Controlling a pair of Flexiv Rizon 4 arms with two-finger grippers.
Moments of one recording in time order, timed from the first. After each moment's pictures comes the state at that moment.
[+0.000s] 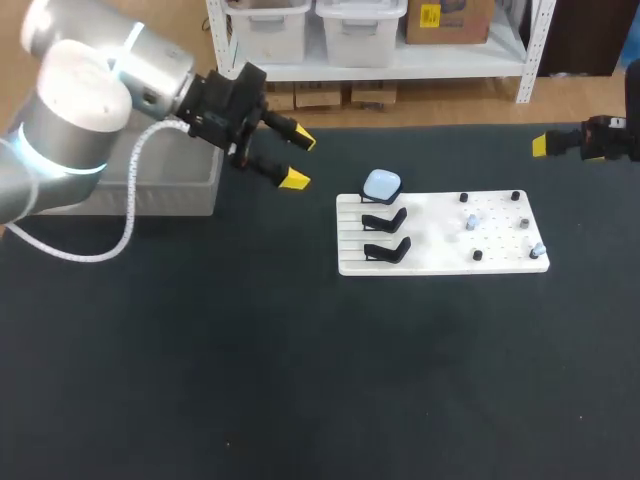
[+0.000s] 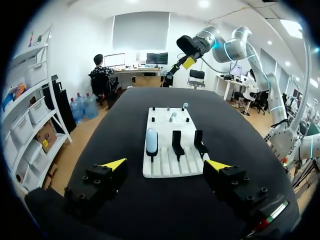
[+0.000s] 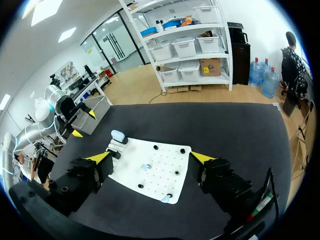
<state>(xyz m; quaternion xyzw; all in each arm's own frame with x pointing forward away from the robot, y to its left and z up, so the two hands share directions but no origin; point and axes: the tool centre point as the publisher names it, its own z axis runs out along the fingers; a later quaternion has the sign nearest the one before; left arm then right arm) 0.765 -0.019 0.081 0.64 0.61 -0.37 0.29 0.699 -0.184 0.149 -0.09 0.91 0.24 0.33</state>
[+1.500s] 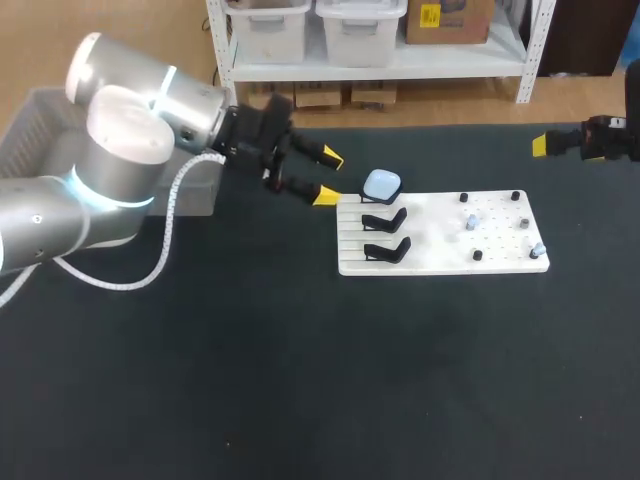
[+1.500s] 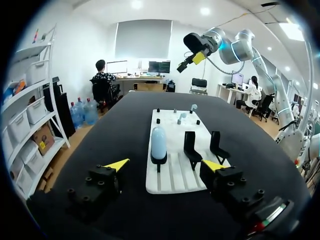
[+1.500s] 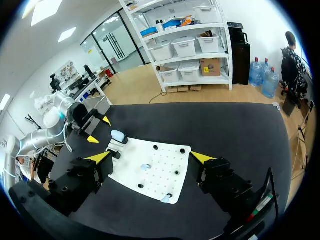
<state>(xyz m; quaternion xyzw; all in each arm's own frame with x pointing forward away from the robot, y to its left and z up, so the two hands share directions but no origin) 0.776 -0.063 0.036 0.61 0.60 -0.40 0.33 0.699 -0.184 0.149 -0.09 0.91 0.24 0.33</state>
